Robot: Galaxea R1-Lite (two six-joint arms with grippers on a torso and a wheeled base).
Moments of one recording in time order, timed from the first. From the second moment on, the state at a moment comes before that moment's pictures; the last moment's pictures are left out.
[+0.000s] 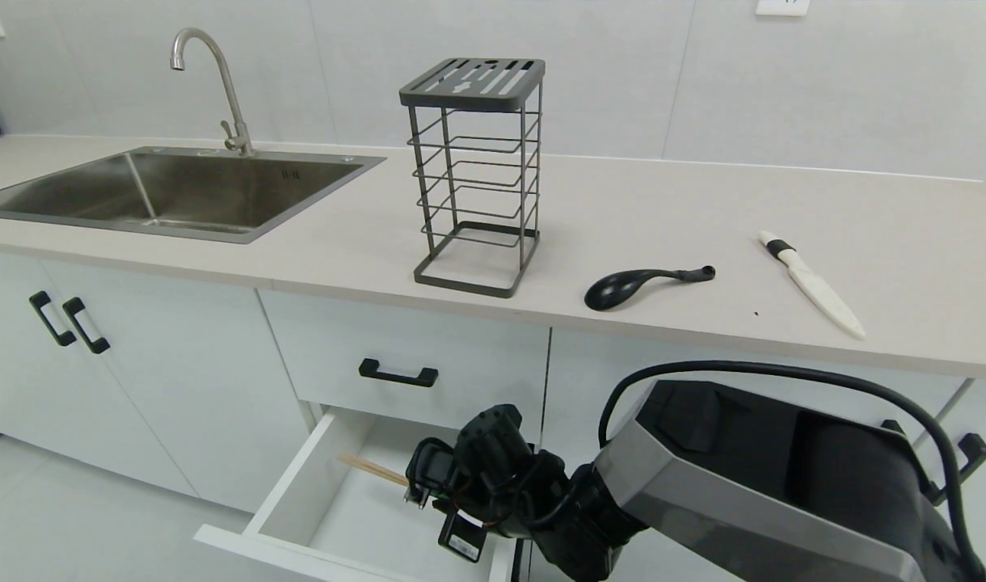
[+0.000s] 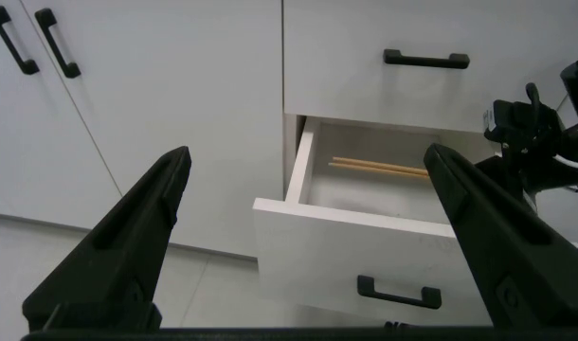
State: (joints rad) left arm 0.00 0.00 0.00 0.00 -0.04 0.01; right arm 0.91 2.57 -1.25 -0.58 0.08 -0.38
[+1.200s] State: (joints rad) left arm 0.00 0.00 0.00 0.00 -0.04 0.01; right arm 0.90 2.62 -1.47 -0.36 0.12 -0.36
